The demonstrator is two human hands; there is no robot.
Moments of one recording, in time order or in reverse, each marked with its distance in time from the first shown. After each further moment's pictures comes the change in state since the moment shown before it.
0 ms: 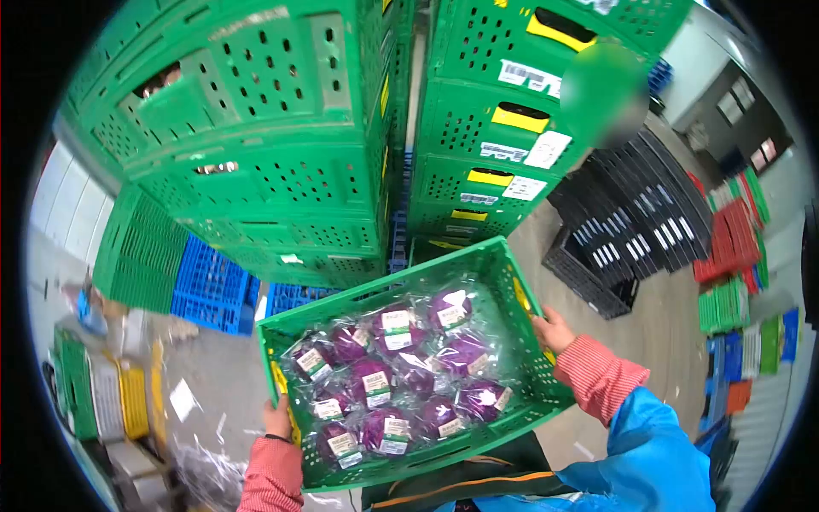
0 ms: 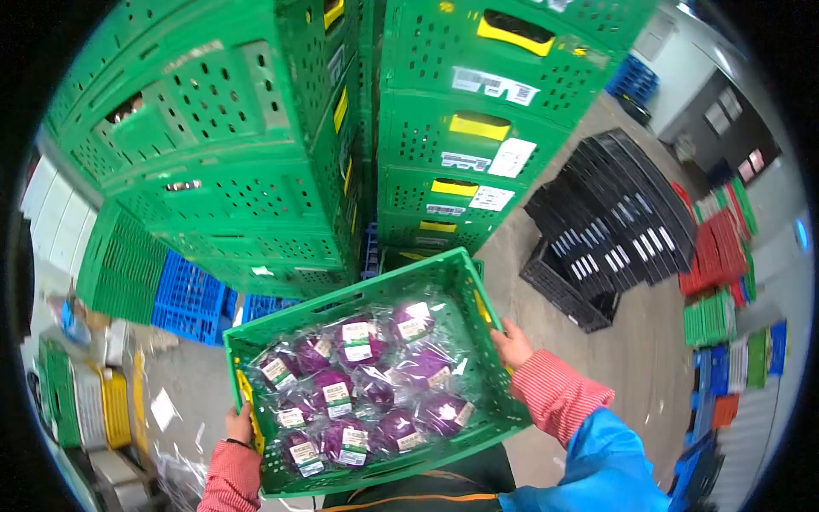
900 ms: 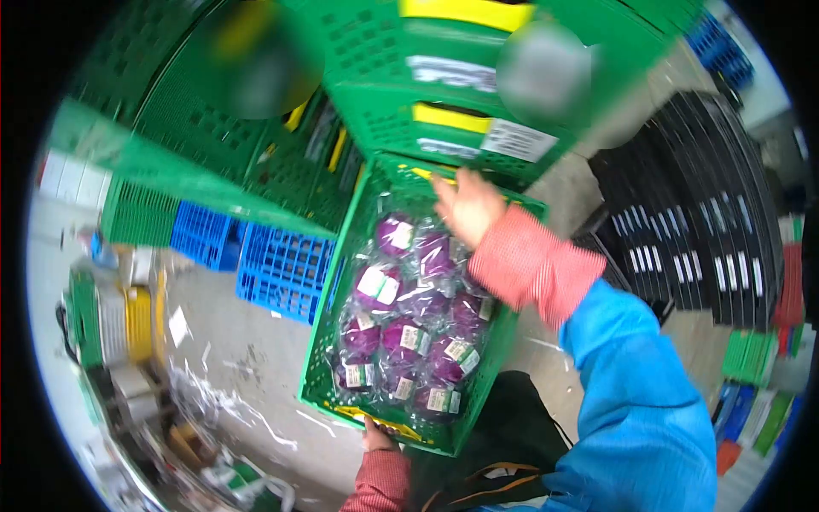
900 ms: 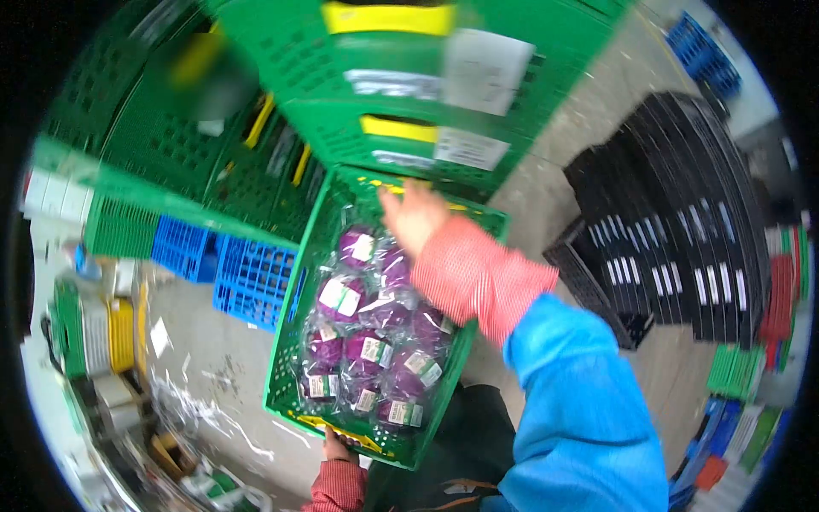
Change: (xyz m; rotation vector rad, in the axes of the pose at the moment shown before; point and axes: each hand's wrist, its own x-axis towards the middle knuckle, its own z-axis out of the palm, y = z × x) left_hand -0.279 0.018 0.428 -0.899 0.293 -0.791; right_hand 0.284 -0.073 -0.016 -1.150 0.062 -1.140
